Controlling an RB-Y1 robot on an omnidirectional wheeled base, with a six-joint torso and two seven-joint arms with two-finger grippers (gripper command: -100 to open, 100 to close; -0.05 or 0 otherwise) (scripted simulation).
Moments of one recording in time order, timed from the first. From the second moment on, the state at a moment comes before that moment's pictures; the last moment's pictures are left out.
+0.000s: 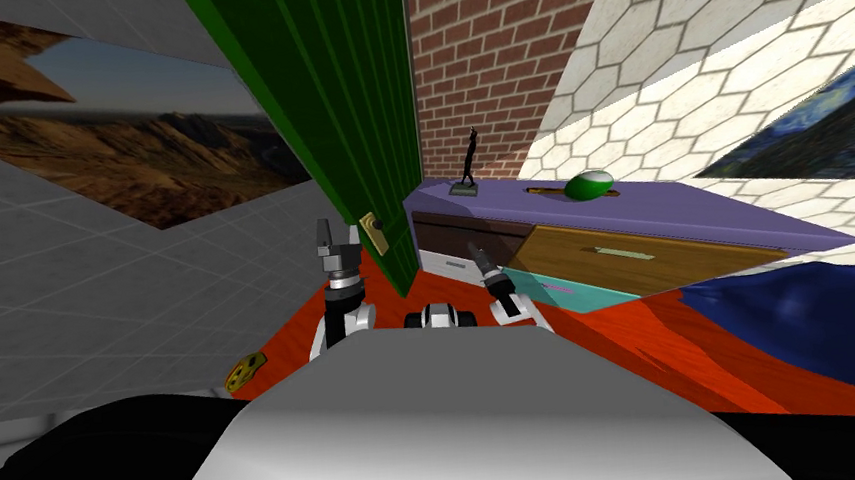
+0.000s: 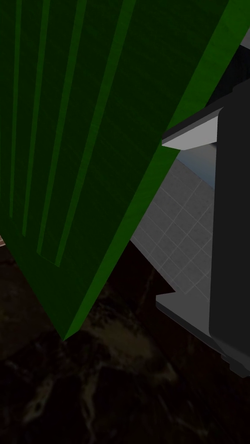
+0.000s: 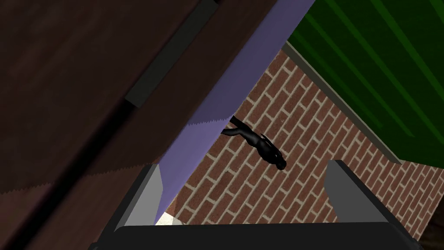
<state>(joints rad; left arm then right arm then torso) 0.49 0.03 -0.02 -2.29 -0.09 -0.55 0.15 0.33 -0.18 0.17 -1.86 0.52 -0.11 0.11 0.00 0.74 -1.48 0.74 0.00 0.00</state>
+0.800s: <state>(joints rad) 0.49 0.03 -0.02 -2.29 -0.09 -0.55 0.15 0.26 -0.19 0.21 -1.73 0.74 0.03 0.18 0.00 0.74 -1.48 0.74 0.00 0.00</state>
